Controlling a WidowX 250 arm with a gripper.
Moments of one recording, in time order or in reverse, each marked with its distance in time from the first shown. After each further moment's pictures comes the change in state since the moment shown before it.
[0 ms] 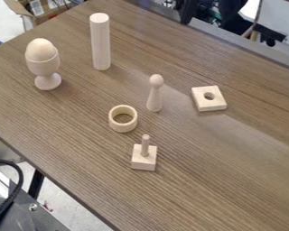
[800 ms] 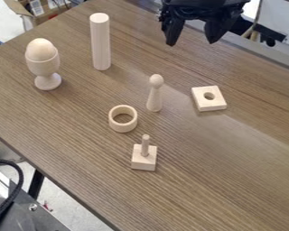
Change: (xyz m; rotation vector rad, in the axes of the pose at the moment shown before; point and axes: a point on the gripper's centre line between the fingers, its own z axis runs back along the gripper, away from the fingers) arm -0.020 0.021 -0.011 0.054 0.054 -0.020
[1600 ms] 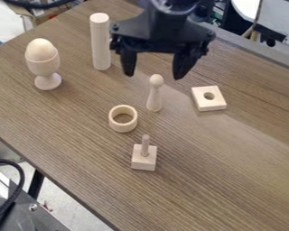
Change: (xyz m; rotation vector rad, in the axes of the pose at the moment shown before) arm -0.040 0.060 0.007 -0.090 0.017 -0.239
